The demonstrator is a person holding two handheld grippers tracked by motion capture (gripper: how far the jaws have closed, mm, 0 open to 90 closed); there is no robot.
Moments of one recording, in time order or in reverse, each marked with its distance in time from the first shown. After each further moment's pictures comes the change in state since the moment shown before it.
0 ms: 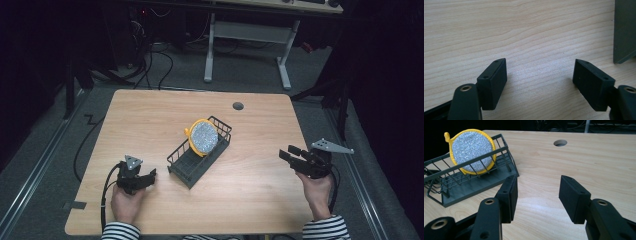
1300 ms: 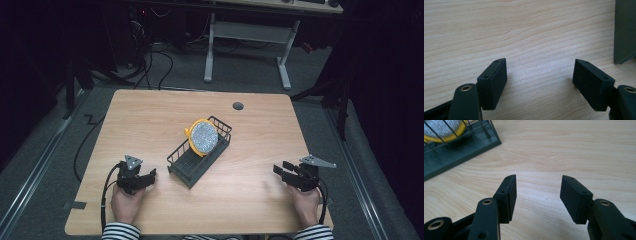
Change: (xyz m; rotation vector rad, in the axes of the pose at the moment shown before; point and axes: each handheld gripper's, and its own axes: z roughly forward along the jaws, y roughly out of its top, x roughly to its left) left arm 0.000 0.000 0.000 0.000 0.001 0.000; right arm -0.015 -0.067 0.035 0.091 -0.063 0.054
